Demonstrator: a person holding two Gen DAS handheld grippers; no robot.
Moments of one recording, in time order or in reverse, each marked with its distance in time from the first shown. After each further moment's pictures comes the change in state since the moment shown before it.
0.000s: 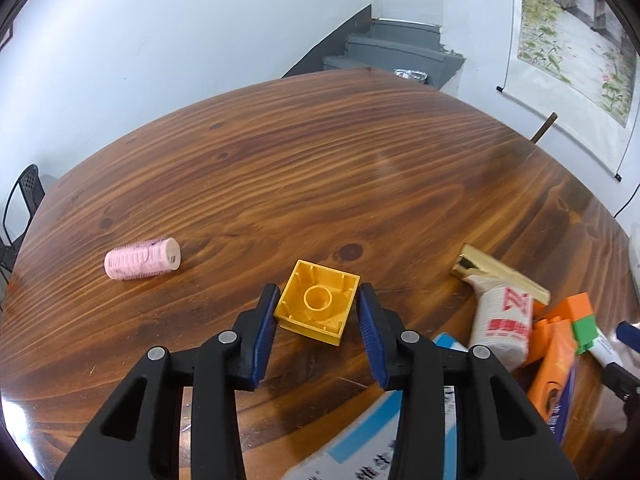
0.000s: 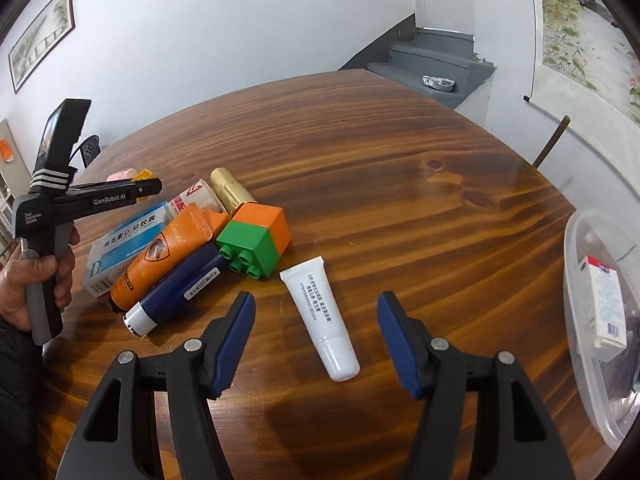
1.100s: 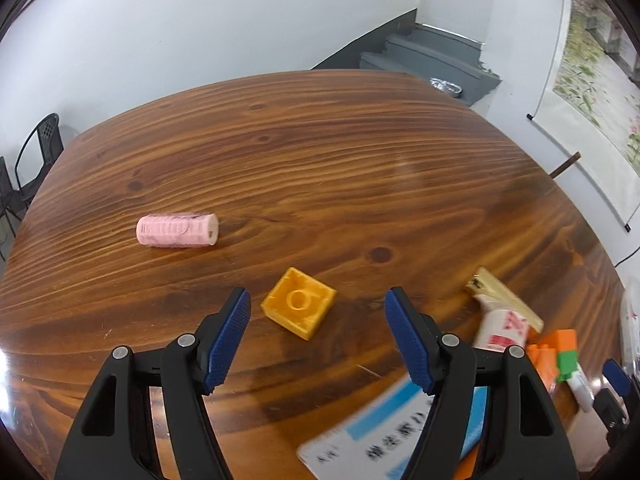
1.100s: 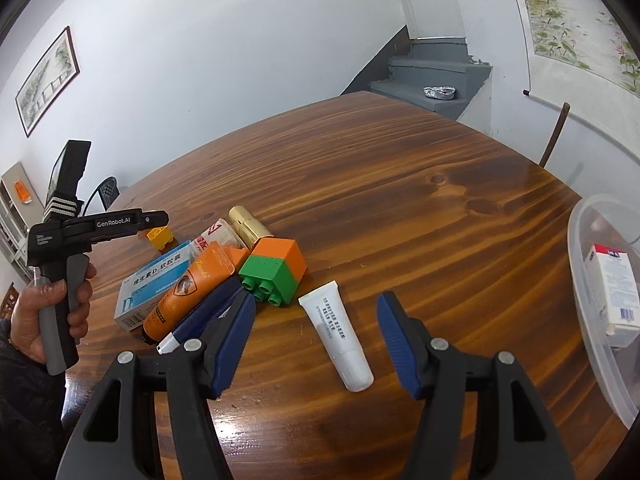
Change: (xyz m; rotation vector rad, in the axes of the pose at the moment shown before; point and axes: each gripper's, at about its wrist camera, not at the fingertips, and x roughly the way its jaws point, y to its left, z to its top) left arm -0.008 0.032 0.002 -0.180 0.056 0.036; right arm -0.016 -0.011 0.002 0.088 -0.108 0.101
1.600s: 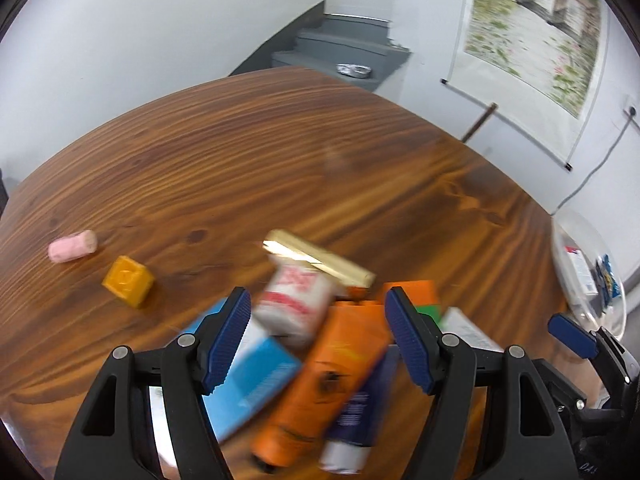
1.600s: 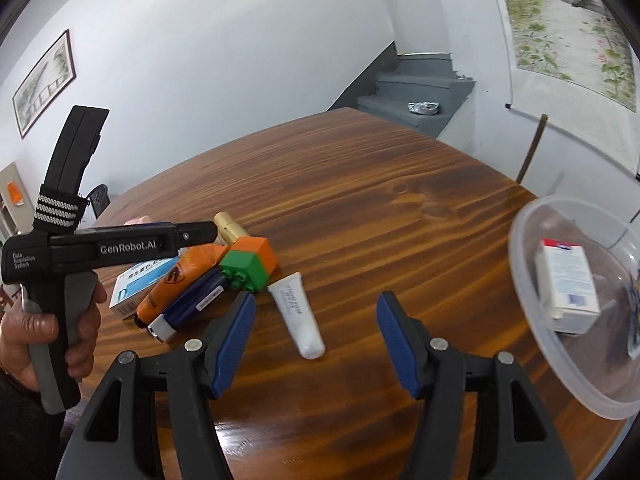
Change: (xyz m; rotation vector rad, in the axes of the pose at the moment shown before) left arm -0.039 -0.110 -0.031 0.203 -0.011 -0.176; right arm -0.033 -0.015 -0.012 -0.012 -0.051 -0.043
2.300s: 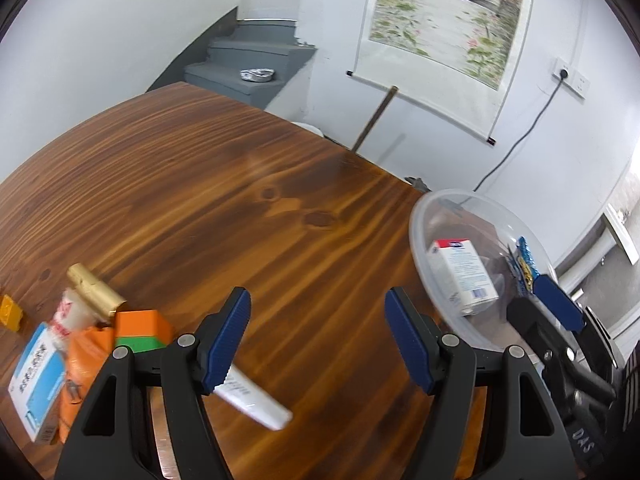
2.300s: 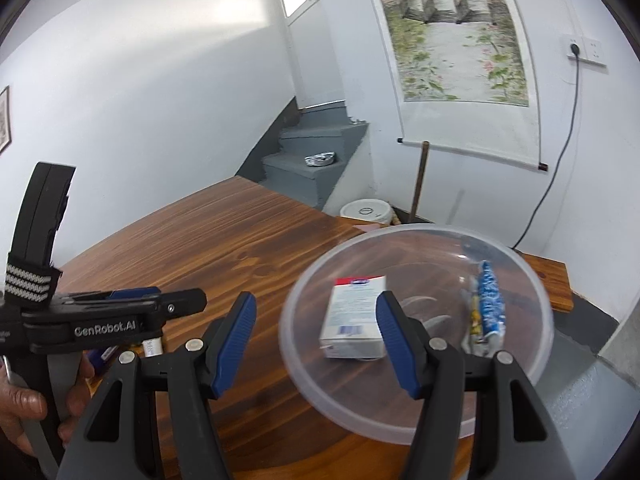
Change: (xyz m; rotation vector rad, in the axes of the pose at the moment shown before) left arm -0.001 -0.161 0.004 0.135 -0.012 -0.235; right arm -0.090 -0.102 -0.003 0.150 -0.225 -0.283
